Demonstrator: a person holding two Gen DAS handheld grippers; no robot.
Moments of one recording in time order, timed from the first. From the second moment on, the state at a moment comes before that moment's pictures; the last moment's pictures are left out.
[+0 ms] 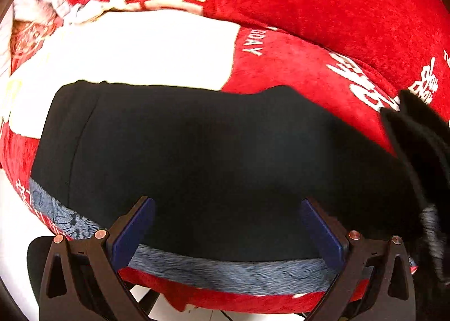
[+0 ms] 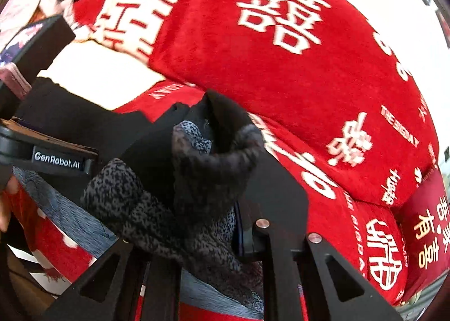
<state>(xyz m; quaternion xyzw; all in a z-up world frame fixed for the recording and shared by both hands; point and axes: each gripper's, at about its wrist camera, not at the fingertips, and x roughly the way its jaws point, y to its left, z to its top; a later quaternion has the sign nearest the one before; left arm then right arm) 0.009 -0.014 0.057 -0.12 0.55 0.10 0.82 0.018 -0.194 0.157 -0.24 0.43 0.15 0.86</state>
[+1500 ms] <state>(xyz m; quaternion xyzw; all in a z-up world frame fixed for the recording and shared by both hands) 0.025 -0.144 0.042 -0.02 0.60 -0.03 0.80 -0.019 -0.351 0.105 -0.20 0.52 0.00 0.83</state>
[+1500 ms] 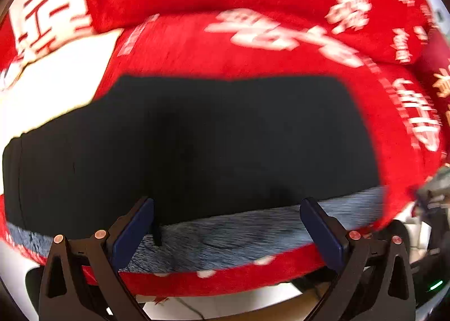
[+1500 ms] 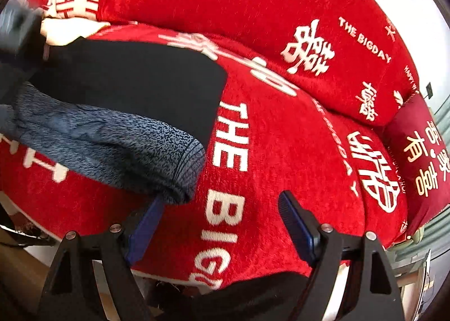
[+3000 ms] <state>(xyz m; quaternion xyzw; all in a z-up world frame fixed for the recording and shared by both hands) 0.027 -0.132 0.027 -0.05 0.59 -0.03 0.80 0.123 -0.333 0.097 0.02 0.59 0.28 0.76</state>
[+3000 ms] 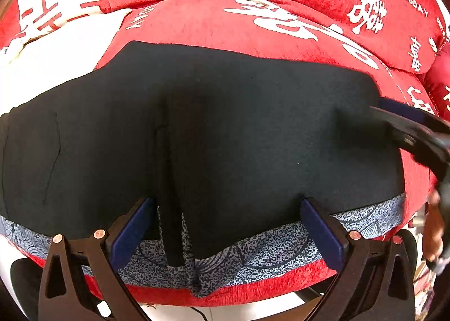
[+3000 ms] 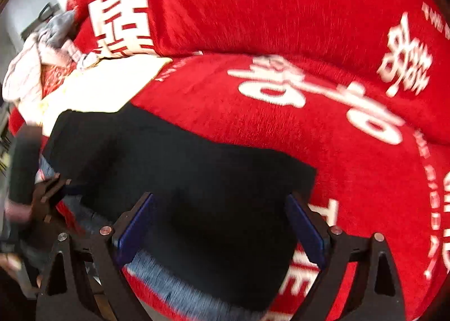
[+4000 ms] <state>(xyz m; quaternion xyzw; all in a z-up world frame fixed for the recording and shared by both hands) -0.005 -0.031 0.040 -0.14 0.56 0.00 0.82 0.074 -0.263 0.112 -0.07 0.58 0.21 0.78</state>
